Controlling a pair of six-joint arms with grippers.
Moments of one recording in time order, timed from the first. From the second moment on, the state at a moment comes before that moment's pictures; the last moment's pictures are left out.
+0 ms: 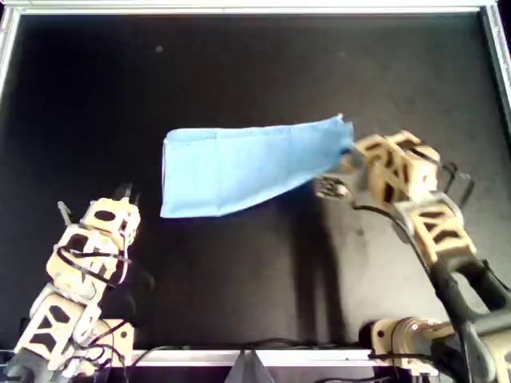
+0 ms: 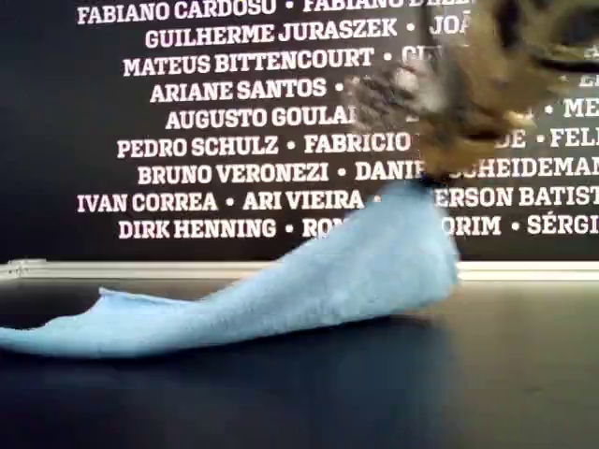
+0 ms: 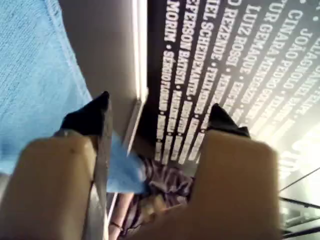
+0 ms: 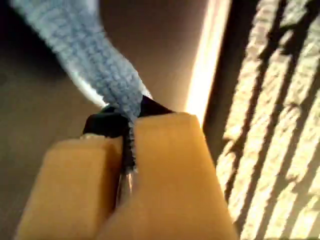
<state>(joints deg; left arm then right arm) -22.8 176.2 173.1 8.5 -5.5 -1.8 20.1 102.3 115.9 15.2 -4.8 2.0</state>
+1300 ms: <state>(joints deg) -22.8 176.2 173.1 8.5 -5.5 -1.8 52.6 41.8 50.4 15.2 -4.8 2.5</state>
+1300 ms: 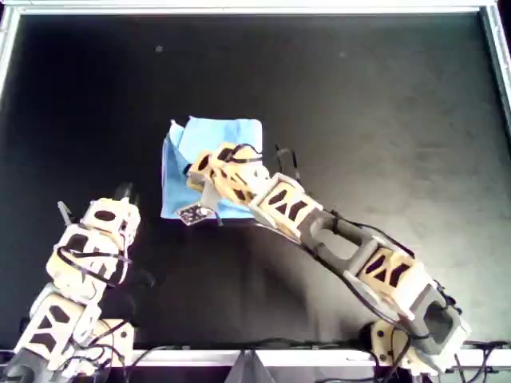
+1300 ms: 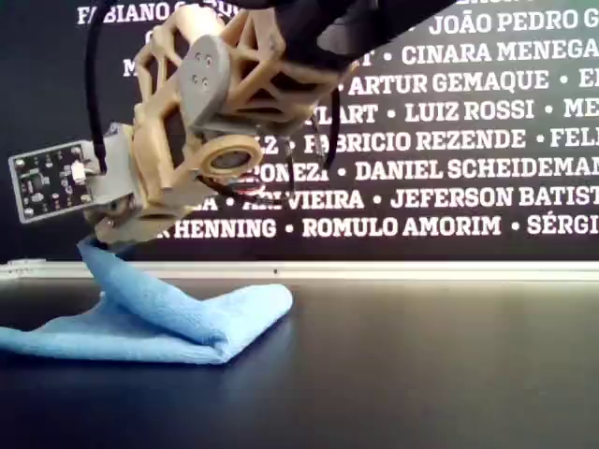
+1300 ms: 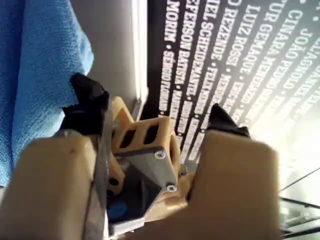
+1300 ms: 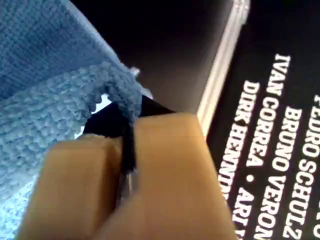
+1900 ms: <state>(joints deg) -22.8 176.2 173.1 8.5 -5.5 -1.8 52.5 60.7 74.0 15.2 -4.8 2.2</state>
